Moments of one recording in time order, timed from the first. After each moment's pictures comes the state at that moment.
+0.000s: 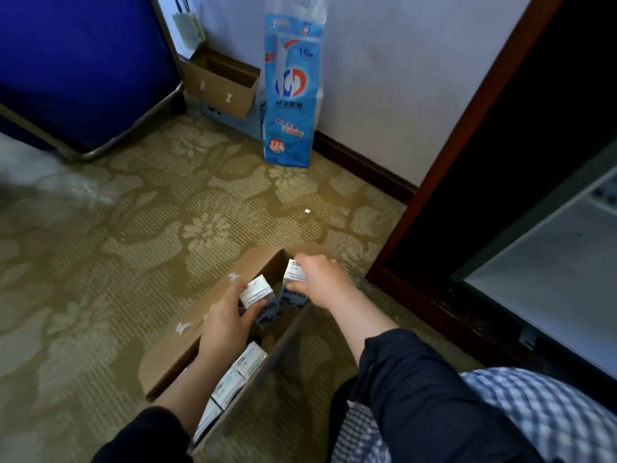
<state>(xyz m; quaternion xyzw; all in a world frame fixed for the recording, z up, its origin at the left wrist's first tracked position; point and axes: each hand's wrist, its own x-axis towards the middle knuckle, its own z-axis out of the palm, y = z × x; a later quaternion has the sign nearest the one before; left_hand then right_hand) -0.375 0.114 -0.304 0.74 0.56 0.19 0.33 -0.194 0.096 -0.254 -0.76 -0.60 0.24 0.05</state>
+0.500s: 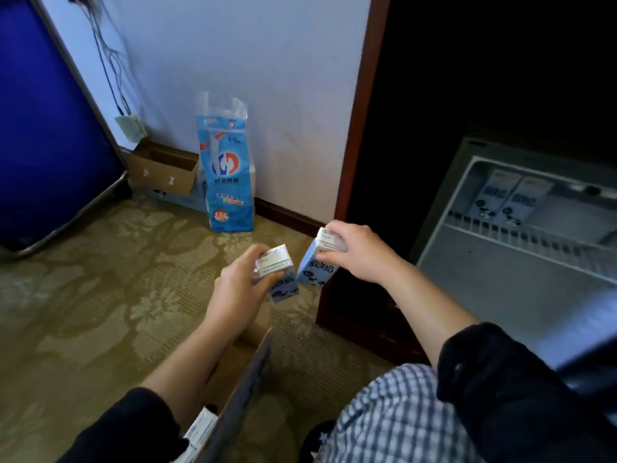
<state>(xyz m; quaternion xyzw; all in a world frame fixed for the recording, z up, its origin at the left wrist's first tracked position) -0.267 0.108 -0.152 0.82 0.35 0.27 0.36 -0.079 0.016 -0.098 -0.79 -0.54 0.15 0.24</state>
